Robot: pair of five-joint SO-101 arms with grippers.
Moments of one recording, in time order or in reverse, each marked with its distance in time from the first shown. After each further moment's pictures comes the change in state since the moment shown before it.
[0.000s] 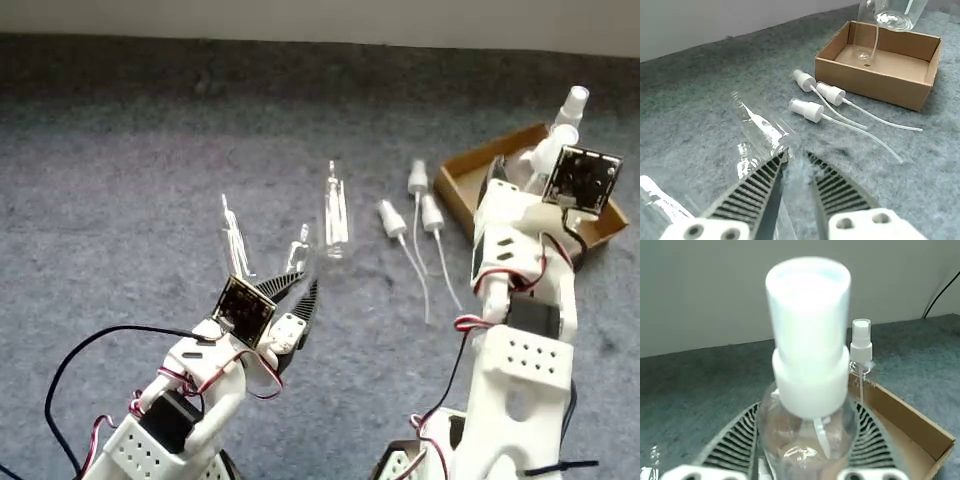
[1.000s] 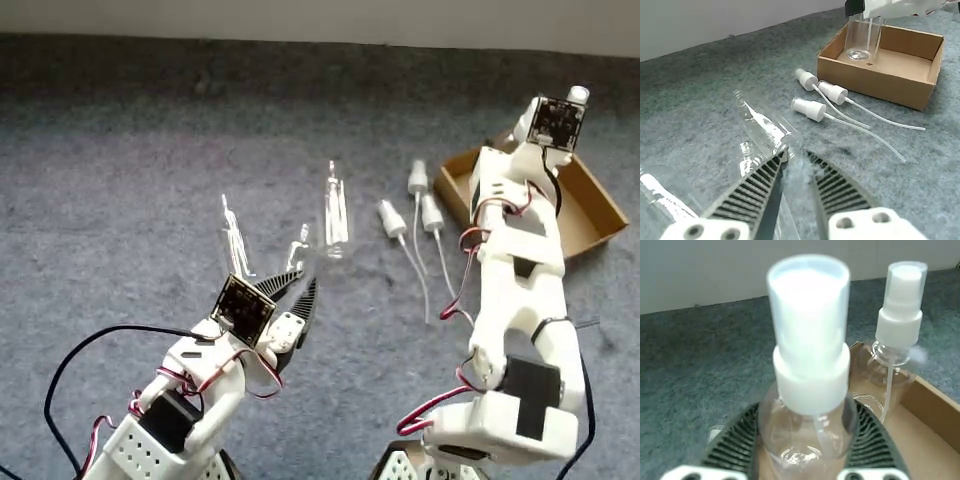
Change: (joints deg) left arm -0.5 0.0 0.0 0.0 0.0; right arm -0.1 45.7 -21.1 -13.4 0.0
